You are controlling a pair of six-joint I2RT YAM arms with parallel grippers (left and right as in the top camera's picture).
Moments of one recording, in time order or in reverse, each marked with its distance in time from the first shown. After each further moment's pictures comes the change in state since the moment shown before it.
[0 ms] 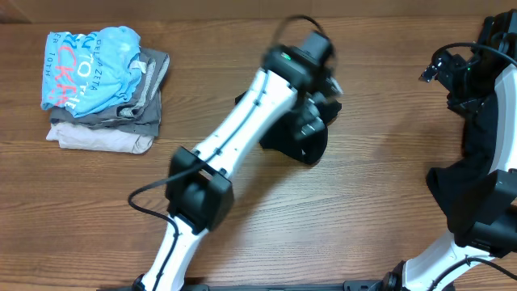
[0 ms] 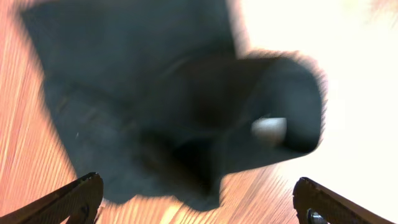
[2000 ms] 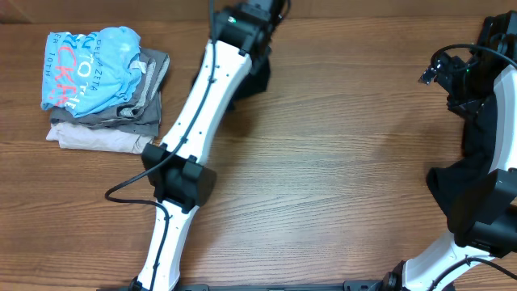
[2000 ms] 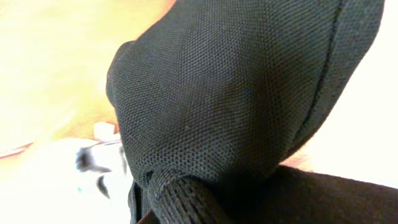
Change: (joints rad) left arm 0.243 0.085 0.386 -0.076 -0.435 -0.249; right arm 0.000 0.000 -0.012 0.003 0.011 -0.019
